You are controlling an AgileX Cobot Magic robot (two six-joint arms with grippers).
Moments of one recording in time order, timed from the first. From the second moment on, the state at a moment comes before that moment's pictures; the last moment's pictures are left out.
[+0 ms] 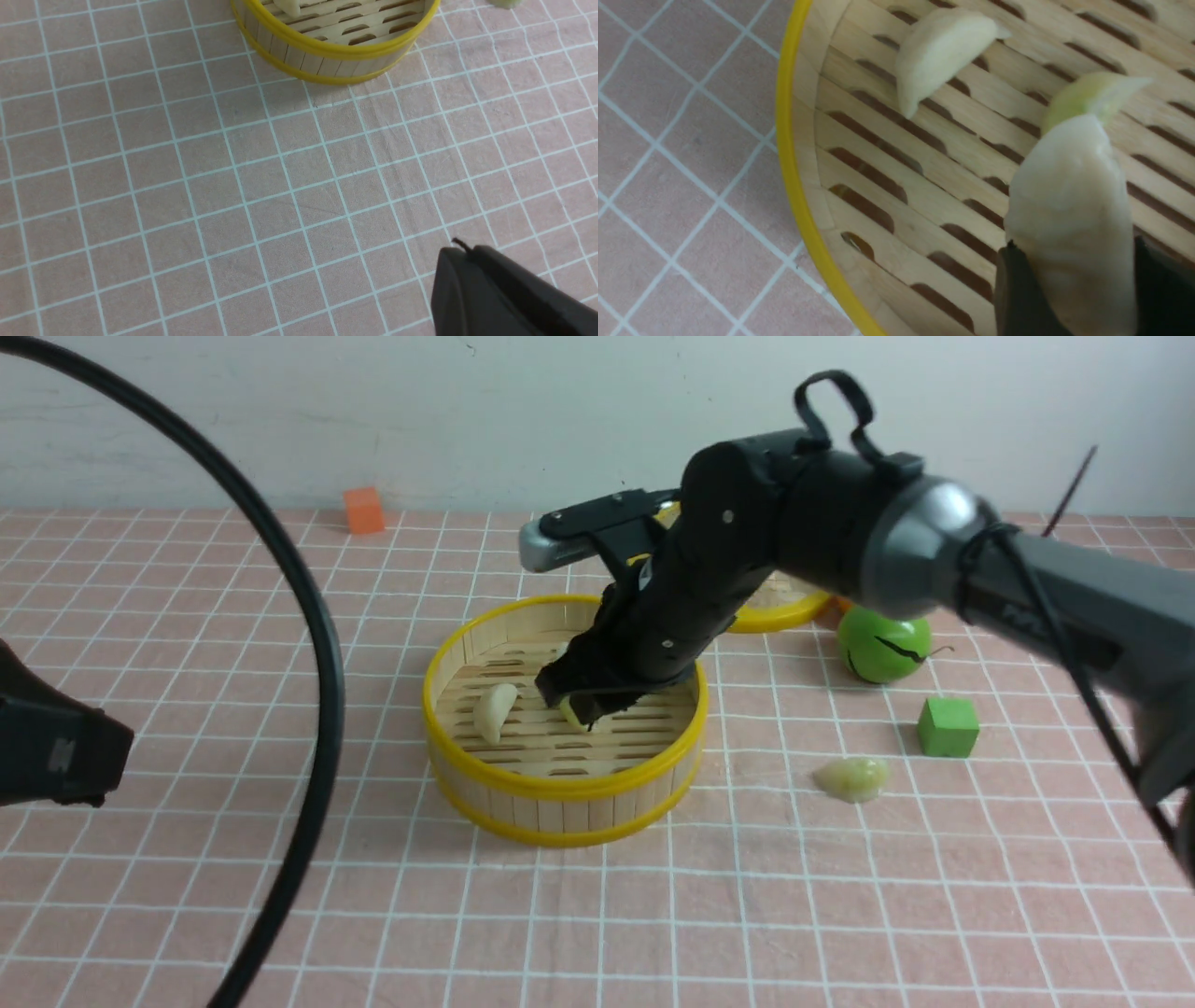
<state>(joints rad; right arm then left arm) 0.59 2.19 -1.93 0.18 0.86 -0.05 -0.40 0.91 -1.21 -0.10 1.21 -0.13</state>
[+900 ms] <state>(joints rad) 0.56 2.14 -2.19 0.06 1.23 -0.09 -0.40 0.91 -1.21 -0.07 1.22 -0.13</state>
